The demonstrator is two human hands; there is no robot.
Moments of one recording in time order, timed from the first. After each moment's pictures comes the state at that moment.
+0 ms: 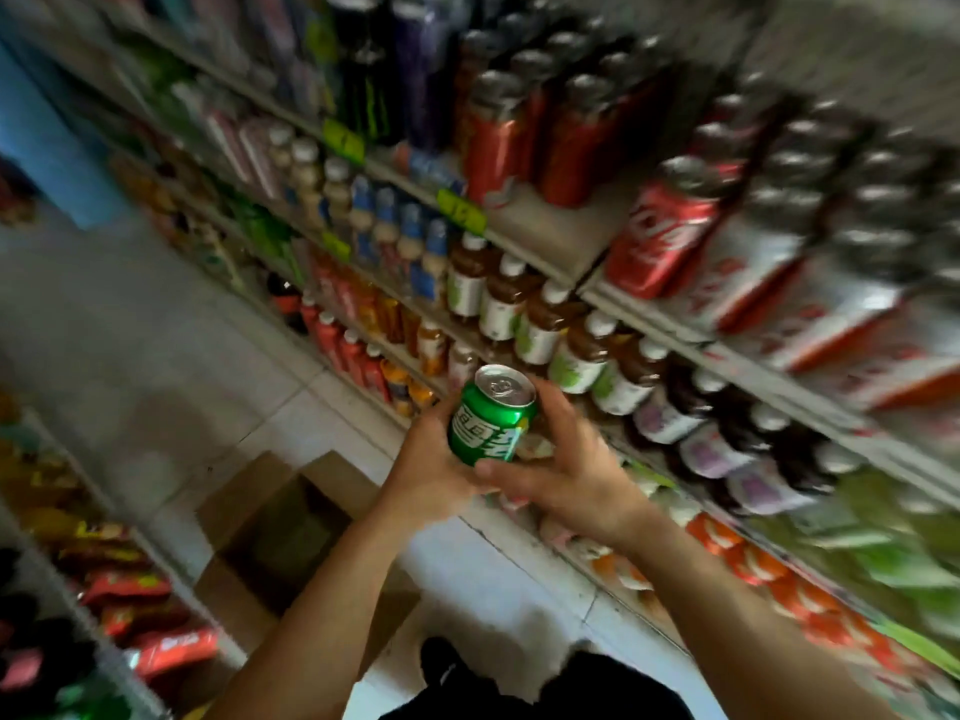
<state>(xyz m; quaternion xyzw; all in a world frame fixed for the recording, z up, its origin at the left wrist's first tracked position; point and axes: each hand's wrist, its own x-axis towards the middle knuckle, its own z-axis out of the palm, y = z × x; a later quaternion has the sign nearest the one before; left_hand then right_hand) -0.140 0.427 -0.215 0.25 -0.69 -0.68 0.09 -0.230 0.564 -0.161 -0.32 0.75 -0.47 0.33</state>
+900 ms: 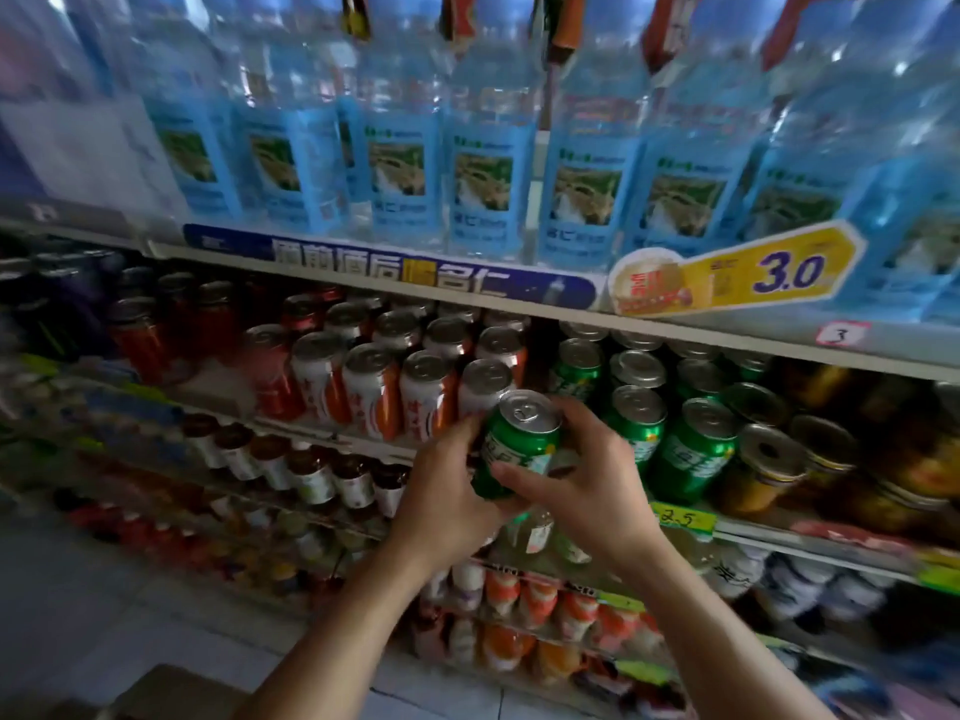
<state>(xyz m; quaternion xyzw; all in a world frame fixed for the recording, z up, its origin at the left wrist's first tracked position) -0.277 0.710 -0.062 -0.02 -0.82 -0.55 0.14 -0.318 0.861 -0.043 -0.20 0.83 -0.52 -0.03</state>
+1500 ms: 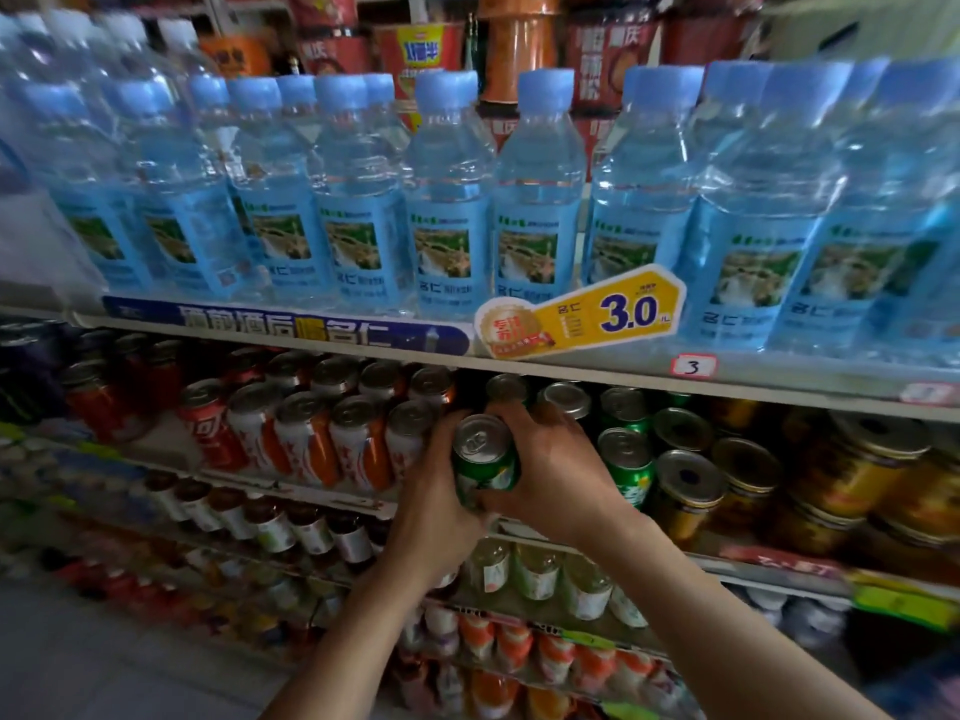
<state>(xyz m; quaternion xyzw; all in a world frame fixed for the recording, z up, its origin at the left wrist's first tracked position) -0.326 0.773 -0.074 -0.01 -0.85 -0.47 0.21 -0.378 0.917 -0.025 -0.32 0.92 -0.22 -0.06</state>
